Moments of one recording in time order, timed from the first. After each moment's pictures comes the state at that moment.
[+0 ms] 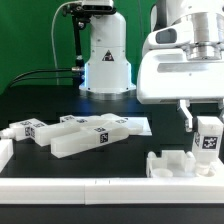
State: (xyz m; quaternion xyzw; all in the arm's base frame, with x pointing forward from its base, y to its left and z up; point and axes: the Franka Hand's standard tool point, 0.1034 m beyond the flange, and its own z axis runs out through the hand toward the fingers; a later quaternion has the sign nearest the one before) arm 0.600 0.123 0.093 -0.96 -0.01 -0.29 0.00
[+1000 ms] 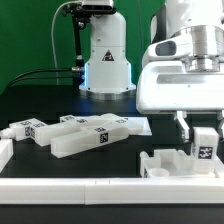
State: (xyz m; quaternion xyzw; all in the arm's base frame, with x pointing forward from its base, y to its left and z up) arm 0.595 0.119 0.075 -0.96 -0.01 -0.28 0.00
